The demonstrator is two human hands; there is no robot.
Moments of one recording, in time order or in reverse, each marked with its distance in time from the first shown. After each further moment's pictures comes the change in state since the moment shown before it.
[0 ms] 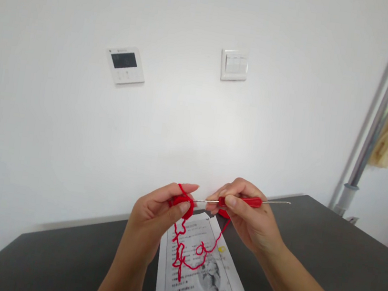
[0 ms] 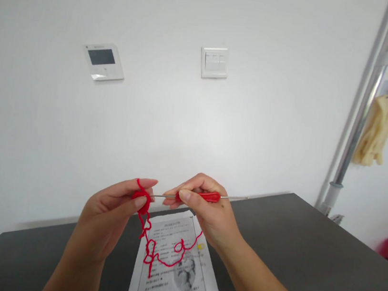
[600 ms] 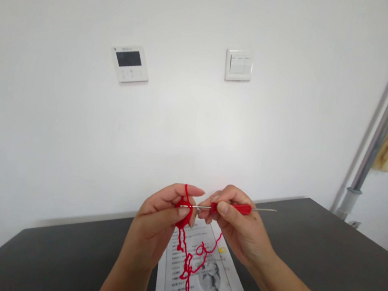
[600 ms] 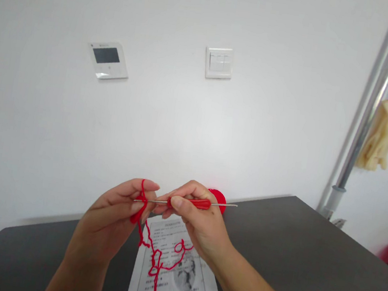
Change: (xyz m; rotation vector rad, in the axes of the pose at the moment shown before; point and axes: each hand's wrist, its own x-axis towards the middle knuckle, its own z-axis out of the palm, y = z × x) left_hand 0.001 -0.005 -0.005 -0.260 -0.210 -0.115; right_hand -0.004 0.014 0.017 0.101 0.000 0.026
